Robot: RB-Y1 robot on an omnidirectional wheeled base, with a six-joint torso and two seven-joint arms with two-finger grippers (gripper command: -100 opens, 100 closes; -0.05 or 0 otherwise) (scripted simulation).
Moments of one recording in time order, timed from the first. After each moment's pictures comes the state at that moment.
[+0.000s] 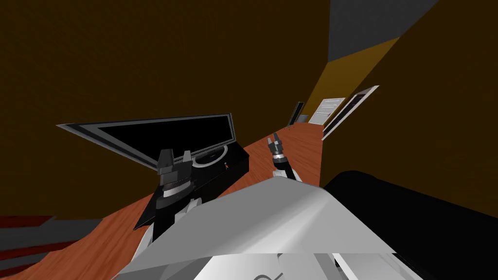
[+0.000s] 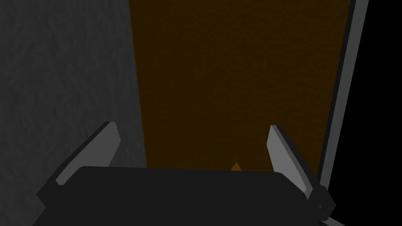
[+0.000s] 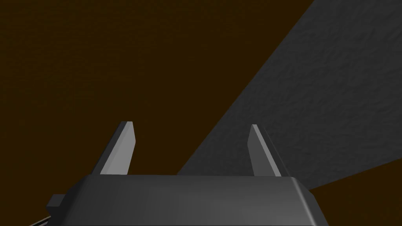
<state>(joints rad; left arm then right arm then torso) 0.54 0.04 0.03 -2.28 -0.10 -0.62 -0.02 0.54 -0.03 0.02 -2.33 0.08 -0.38 -0.14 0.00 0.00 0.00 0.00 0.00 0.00</state>
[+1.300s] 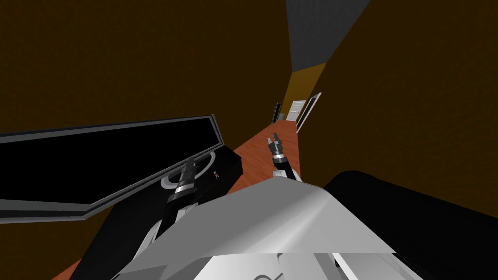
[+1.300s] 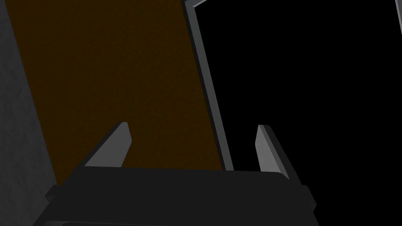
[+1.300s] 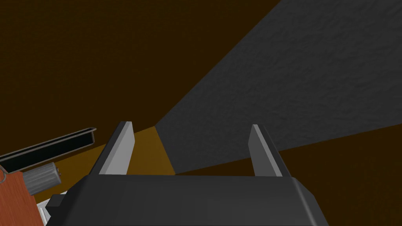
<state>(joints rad) 0.52 0.13 0.09 -2.05 -0.03 -0.32 -0.23 0.54 -0.03 0.02 -2.33 0.08 -0.38 -0.14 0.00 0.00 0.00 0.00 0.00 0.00</state>
